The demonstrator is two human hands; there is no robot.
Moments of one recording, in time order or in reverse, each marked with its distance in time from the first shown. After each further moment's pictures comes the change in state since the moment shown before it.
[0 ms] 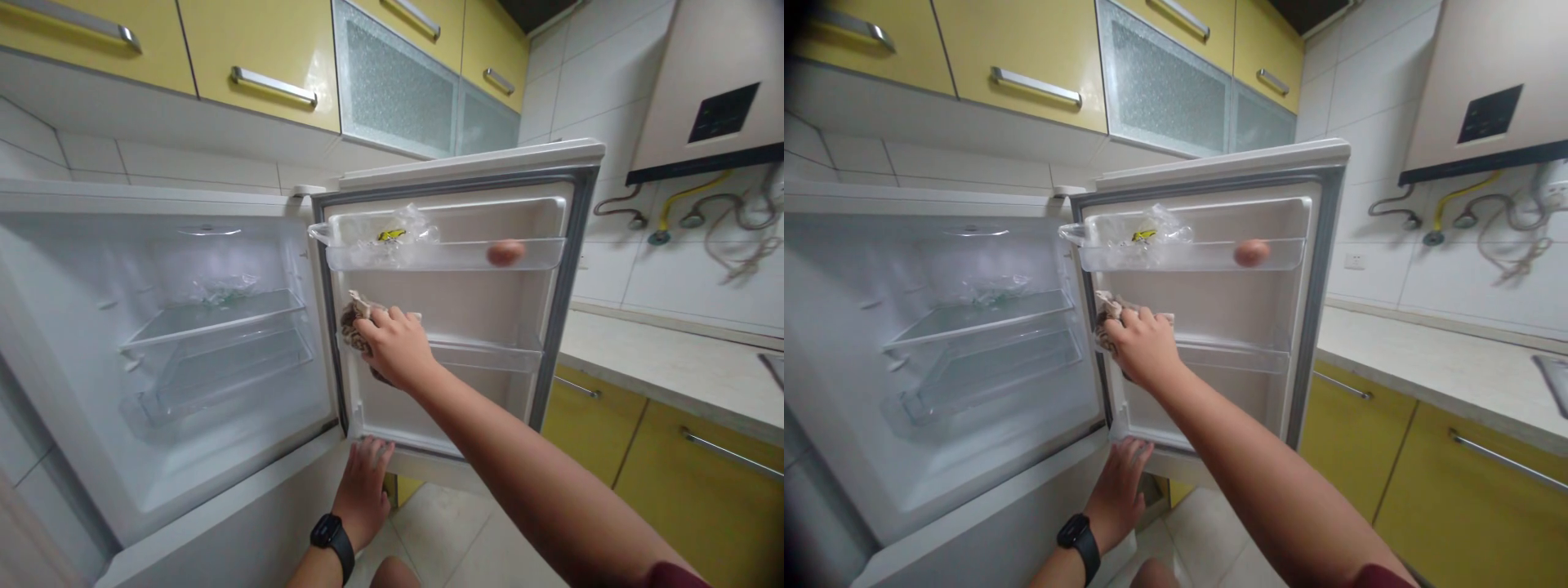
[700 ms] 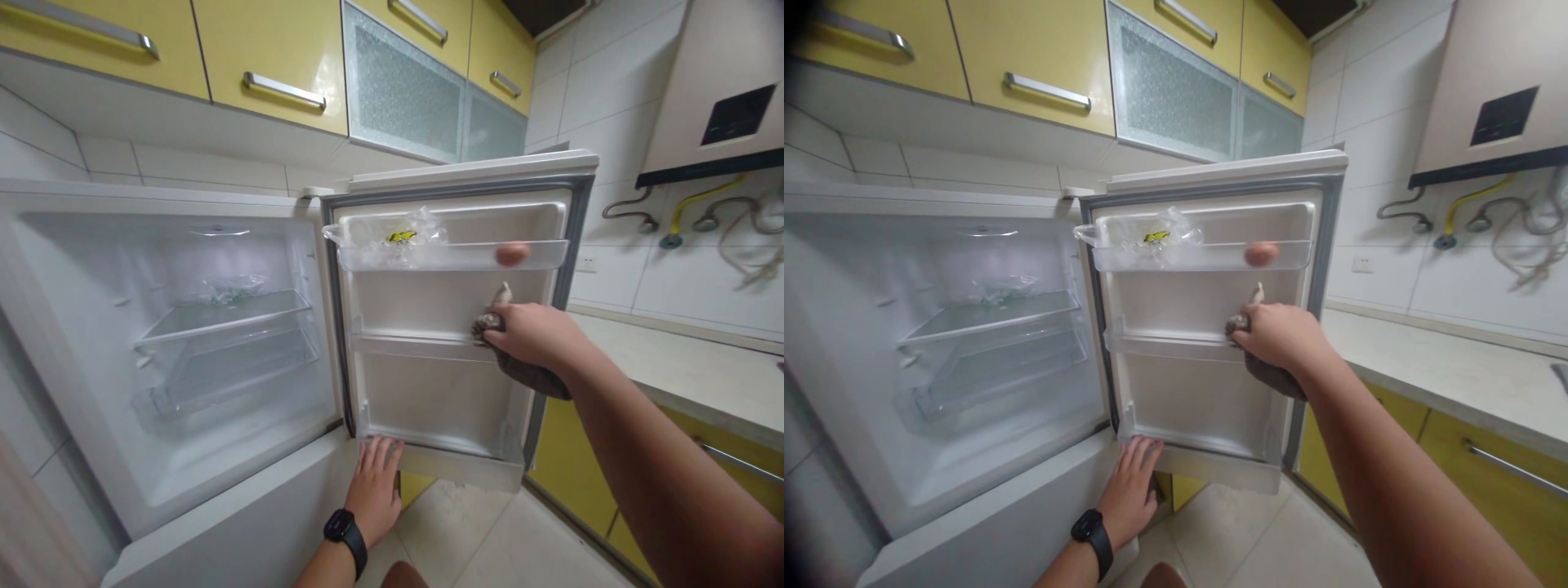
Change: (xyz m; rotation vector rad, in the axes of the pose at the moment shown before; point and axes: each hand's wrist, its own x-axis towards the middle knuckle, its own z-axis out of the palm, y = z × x) left_hand 0.009 0.008 0.006 -0.160 0.040 -0.011; right_hand -0.068 0.142 -0.062 -0.128 -0.320 0.488
